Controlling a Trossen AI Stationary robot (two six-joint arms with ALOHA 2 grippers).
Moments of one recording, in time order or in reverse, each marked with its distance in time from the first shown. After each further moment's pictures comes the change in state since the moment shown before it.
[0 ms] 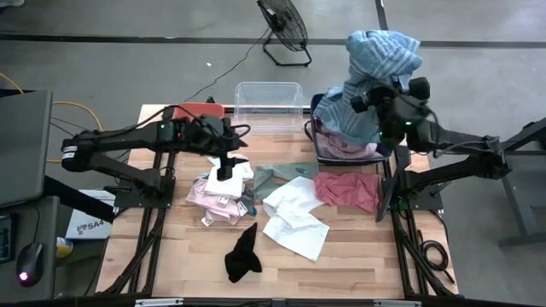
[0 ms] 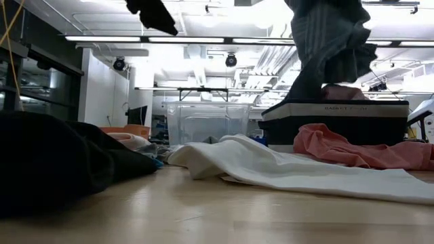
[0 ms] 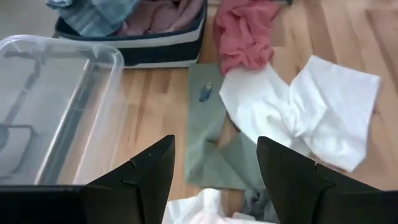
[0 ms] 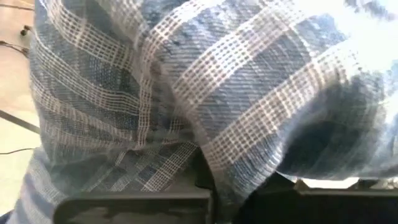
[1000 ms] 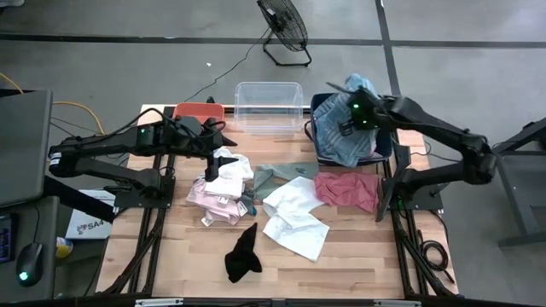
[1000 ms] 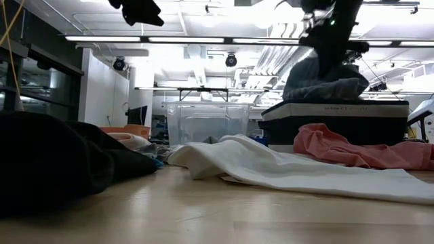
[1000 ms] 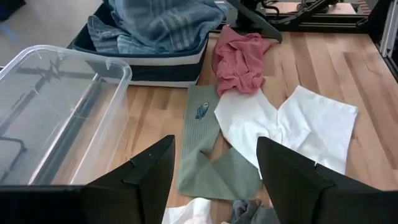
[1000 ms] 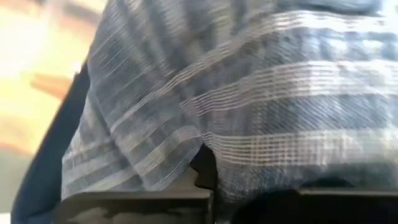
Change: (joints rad) left arm 0.000 -0.199 -0.135 0.071 0.017 -0.067; right arm -0.447 0.174 0.000 -0.993 -1.113 1.081
